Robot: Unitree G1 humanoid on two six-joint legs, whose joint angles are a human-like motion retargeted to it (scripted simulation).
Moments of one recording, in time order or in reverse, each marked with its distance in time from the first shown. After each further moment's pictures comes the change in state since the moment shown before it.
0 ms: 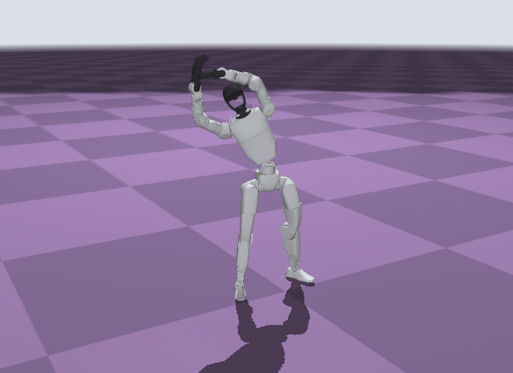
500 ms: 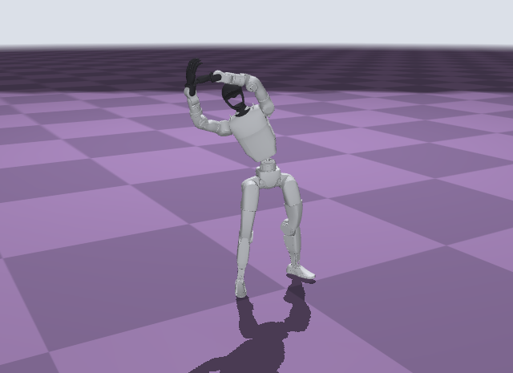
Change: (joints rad) left arm 0.068 -0.029 0.000 -0.015 0.007 0.025 -0.019; right arm 0.154 0.037 -0.202 0.004 -0.026 0.026 0.022; waist -0.108 0.011 0.055; left_leg -0.006 -0.025 0.015 -0.018 0.010 0.000; right_leg -0.019 -0.018 0.016 -0.017 0.009 0.000
